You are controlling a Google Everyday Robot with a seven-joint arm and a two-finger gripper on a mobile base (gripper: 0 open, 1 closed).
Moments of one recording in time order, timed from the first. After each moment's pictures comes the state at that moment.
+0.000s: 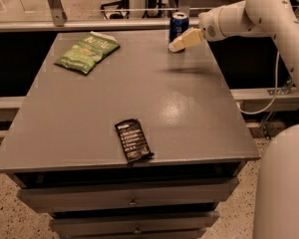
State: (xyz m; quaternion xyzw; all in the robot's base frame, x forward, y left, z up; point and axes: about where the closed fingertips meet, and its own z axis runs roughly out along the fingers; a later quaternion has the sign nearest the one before) arm 0.806 -0.148 0.910 -0.40 0.75 0.15 0.50
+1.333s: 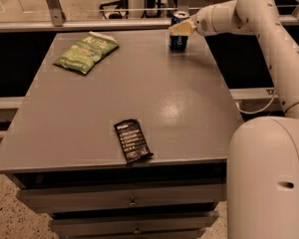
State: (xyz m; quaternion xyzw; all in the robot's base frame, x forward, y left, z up) arm 0.856 -0.139 0.910 -0.33 0.77 0.19 0.51
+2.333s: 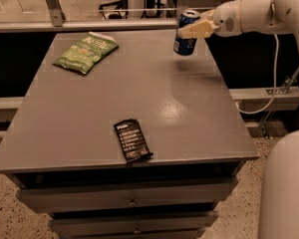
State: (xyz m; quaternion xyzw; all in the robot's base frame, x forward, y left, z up) arm 0.755 -0.143 0.949 -0.42 0.71 0.29 0.49
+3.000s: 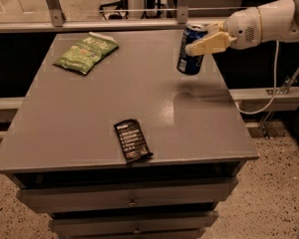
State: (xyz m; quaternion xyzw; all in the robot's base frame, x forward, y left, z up) arm 0.650 -0.142 0.954 -0.48 0.67 0.37 0.43
